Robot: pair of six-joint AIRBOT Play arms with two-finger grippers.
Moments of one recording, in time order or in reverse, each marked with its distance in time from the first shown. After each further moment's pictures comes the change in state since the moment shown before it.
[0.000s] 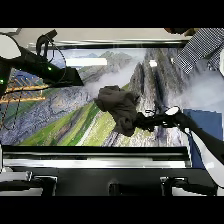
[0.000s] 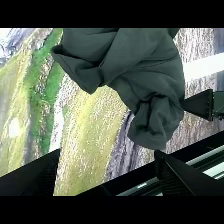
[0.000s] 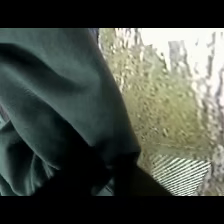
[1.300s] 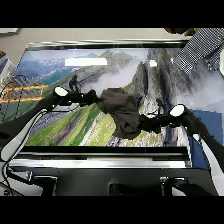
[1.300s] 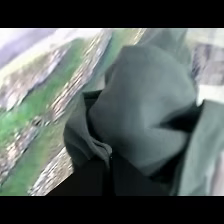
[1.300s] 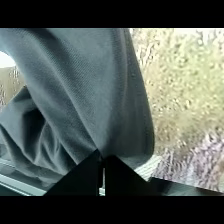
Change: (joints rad) left arm 0.026 -0.219 -0.610 -0.583 0.841 0.285; right arm 0.019 0.204 0.006 -0.264 0.135 0.151
